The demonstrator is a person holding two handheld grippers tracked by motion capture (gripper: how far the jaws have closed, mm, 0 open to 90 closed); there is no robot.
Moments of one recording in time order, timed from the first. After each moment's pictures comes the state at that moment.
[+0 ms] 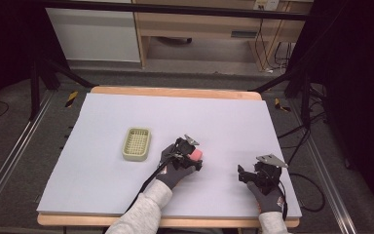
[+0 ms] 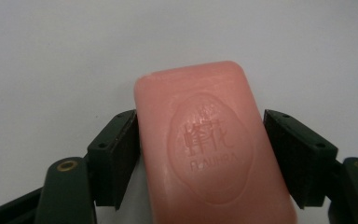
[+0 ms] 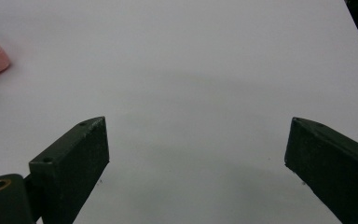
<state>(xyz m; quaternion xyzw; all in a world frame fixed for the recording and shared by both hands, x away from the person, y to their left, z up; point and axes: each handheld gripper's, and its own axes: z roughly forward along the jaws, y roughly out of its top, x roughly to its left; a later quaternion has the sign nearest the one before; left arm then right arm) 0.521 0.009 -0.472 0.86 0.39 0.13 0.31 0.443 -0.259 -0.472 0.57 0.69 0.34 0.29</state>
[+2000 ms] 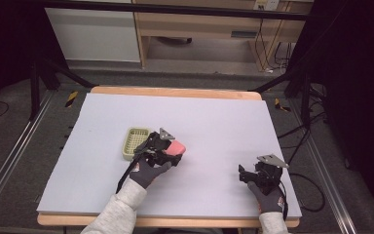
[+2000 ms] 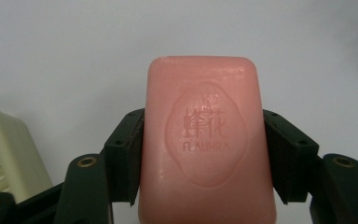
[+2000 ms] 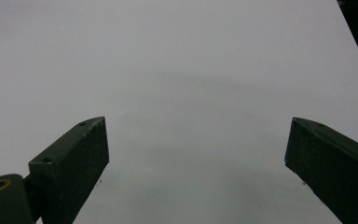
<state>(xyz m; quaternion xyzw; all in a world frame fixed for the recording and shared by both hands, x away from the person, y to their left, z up) 0.503 0.083 -0.421 0.84 0.39 0.13 0.34 0.443 -0.260 -0.471 0.58 0.69 0.33 0.29</state>
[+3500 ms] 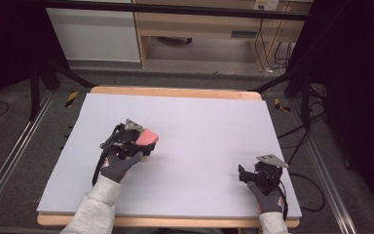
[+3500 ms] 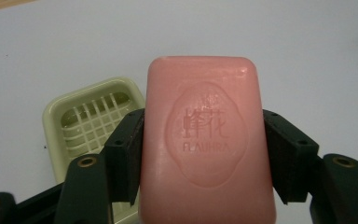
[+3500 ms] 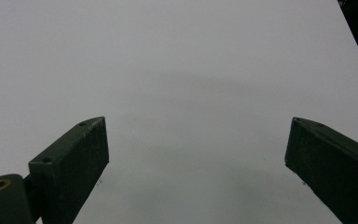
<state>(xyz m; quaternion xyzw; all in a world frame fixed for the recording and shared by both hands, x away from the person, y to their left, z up) 0.508 0.165 -0.395 0.80 0.45 0.17 0.37 0.443 -0.260 -0.471 0.57 0.69 0.33 0.29</state>
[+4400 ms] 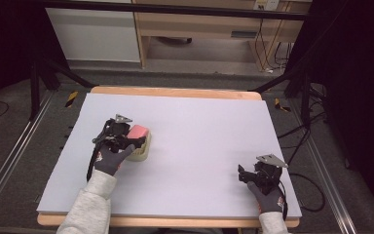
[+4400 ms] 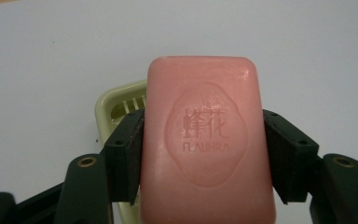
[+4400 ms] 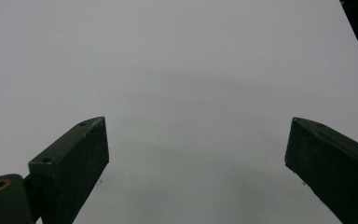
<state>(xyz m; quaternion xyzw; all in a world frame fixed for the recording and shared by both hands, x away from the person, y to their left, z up) 0.532 0.189 -0.404 0.78 0.49 0.18 0.35 0.444 -0.259 -0.471 0.57 0.69 0.33 0.29</state>
